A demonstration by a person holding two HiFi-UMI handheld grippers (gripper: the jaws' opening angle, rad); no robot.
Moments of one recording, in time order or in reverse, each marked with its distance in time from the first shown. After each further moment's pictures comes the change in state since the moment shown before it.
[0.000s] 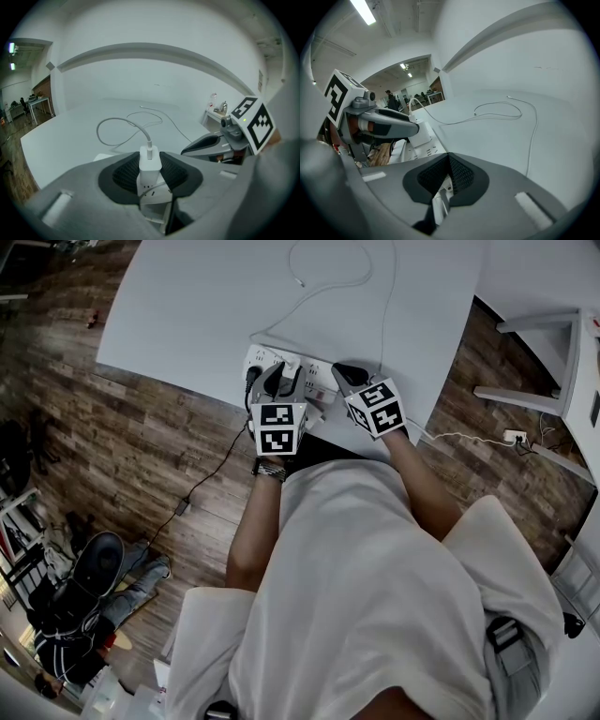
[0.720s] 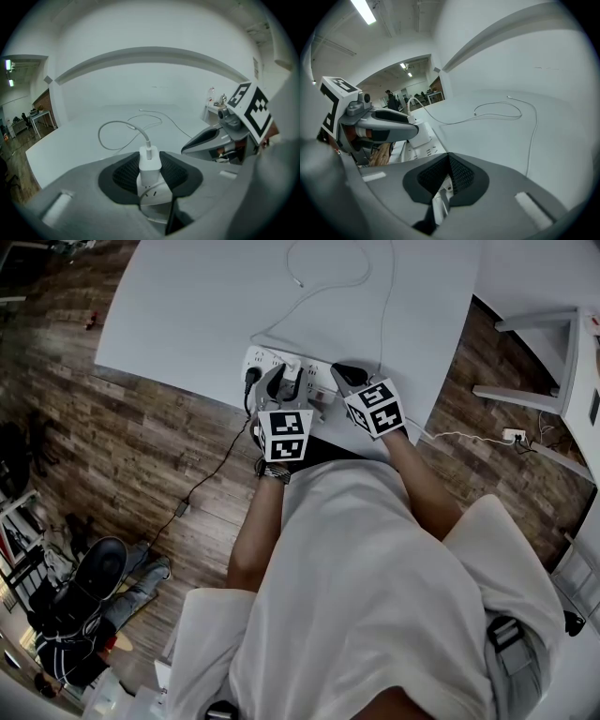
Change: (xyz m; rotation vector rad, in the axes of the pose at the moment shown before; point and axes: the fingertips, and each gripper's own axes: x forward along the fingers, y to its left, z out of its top) left arm -0.002 -0.005 0.000 0.105 -0.043 0.051; right arm 0.000 0.001 0.000 -0.003 0.002 -0.002
